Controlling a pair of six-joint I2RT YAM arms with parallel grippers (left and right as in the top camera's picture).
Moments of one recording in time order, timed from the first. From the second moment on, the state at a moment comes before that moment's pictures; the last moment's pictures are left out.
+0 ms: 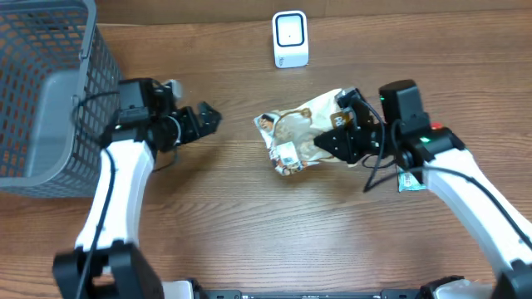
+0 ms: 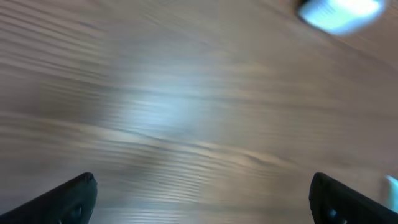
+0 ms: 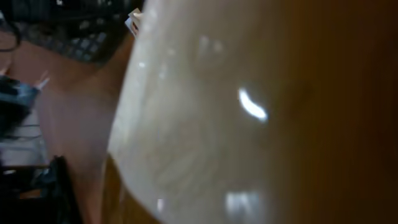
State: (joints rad) left arm 0.14 1.53 1.13 -0.64 0.33 -0.26; right arm 0.31 1.47 1.03 -0.42 -0.69 0.02
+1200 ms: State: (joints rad) left arm 0.14 1.46 1.14 -0.67 -0.12 -0.33; right arm 0.35 1.74 1.89 -0.80 -0.24 -0.28
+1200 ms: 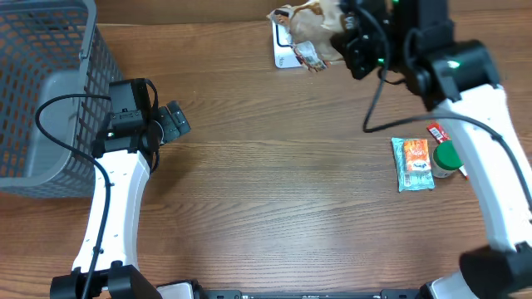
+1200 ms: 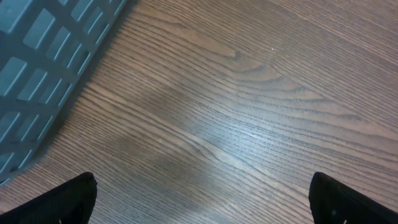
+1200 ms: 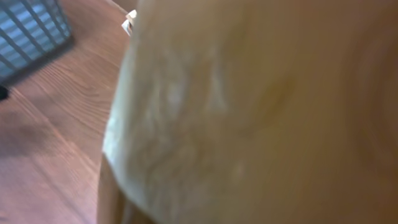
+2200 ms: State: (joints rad) left arm 0.14 1.46 1.14 -0.67 -0.13 -0.33; right arm 0.51 2.18 1.89 -0.01 0.30 -0.69
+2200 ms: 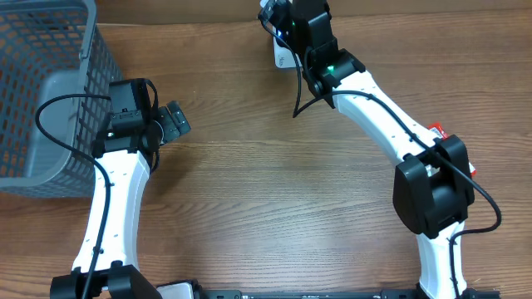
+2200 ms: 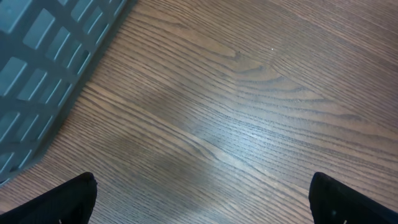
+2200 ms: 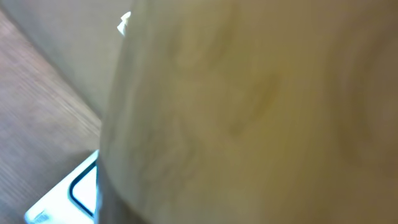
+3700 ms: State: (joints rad) left arm 0.14 1.46 1.14 -0.67 -0.12 -0.33; right arm 0.54 2.34 1.89 0.15 0.45 -0.72
